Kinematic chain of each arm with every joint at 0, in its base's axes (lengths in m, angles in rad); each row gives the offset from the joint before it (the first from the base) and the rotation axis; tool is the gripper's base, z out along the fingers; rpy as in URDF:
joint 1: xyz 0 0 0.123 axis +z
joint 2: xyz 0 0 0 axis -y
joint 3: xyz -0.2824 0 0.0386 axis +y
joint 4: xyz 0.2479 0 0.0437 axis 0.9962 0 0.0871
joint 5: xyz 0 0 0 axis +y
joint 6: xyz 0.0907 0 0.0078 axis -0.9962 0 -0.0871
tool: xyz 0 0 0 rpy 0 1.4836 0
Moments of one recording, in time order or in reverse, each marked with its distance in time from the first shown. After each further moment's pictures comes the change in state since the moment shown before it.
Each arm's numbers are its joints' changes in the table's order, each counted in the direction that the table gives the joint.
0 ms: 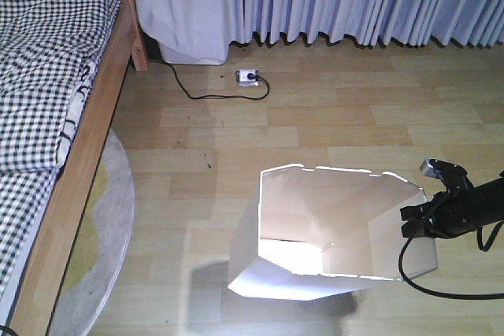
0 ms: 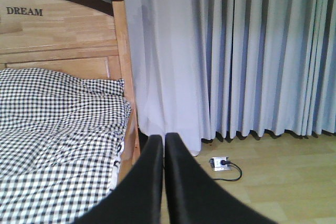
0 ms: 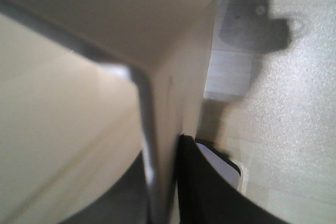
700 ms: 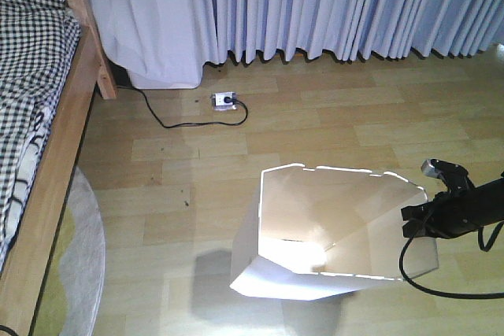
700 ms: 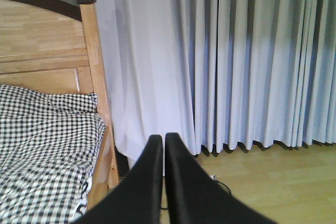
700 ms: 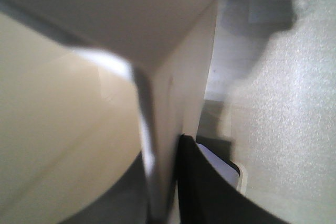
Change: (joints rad) left arm 0.000 0.000 0.000 0.000 0.000 0.000; right arm 0.000 0.000 0.000 0.000 -0.002 0.000
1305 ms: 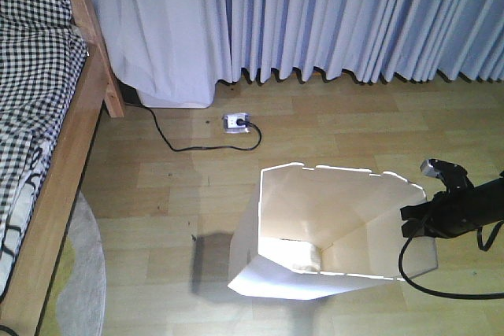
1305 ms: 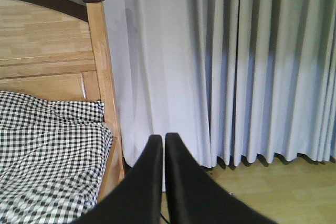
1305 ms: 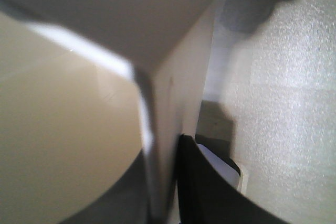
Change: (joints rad) left arm 0.000 0.000 0.000 0.000 0.000 0.000; right arm 0.000 0.000 0.000 0.000 0.001 0.000
